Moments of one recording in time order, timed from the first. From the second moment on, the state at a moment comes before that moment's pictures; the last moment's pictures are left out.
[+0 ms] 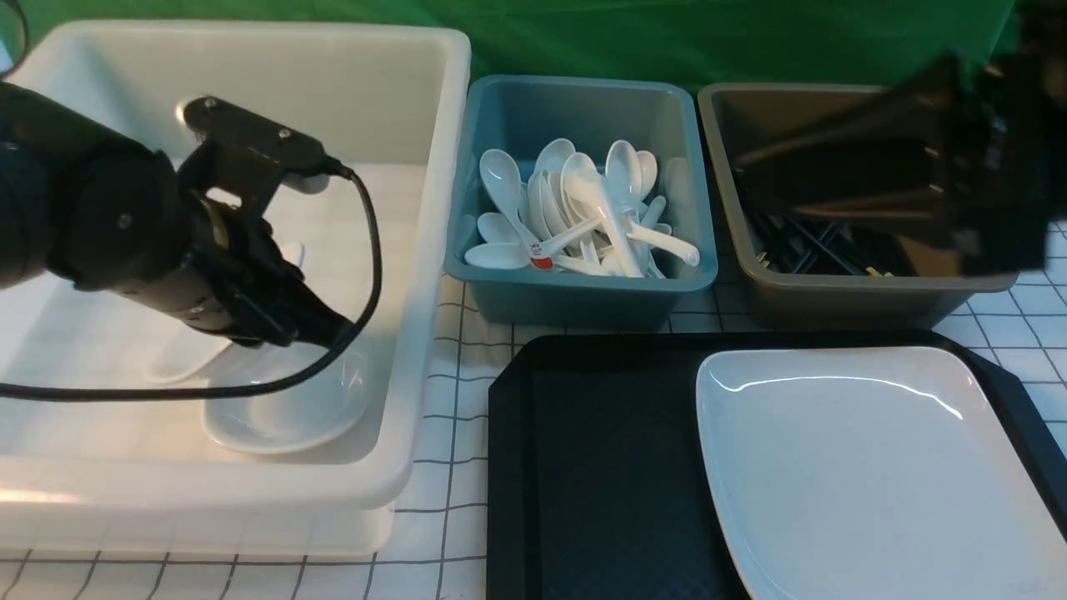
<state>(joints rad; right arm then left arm) 0.46 1.22 -1.33 0.82 0.97 -0.78 -0.31 1.49 -1.03 0.22 0.63 -0.06</state>
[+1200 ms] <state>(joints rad) 0.18 1.30 -1.51 0.13 1.22 -0.39 -0.71 1.78 -1.56 -0.27 0.85 -0.04</state>
